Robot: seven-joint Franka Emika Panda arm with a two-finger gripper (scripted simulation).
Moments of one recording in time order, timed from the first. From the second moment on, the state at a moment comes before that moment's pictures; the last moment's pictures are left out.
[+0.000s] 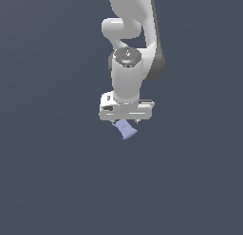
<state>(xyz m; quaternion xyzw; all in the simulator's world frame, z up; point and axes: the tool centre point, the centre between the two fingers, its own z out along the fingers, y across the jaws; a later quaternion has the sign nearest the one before) 0.003 0.015 0.173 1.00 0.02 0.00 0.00</state>
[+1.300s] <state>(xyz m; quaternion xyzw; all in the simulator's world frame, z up) -0.012 0.024 0.154 1.00 0.08 -0.01 0.00</state>
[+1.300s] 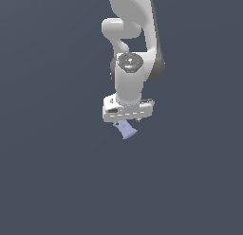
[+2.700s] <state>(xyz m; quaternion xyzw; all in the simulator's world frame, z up) -0.060 0.018 0.067 0.96 0.29 0.00 0.00</state>
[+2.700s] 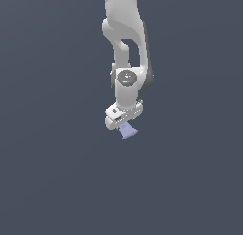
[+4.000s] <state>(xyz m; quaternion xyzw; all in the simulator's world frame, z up) -0.060 0.018 0.018 0.96 0.29 0.00 0.00</state>
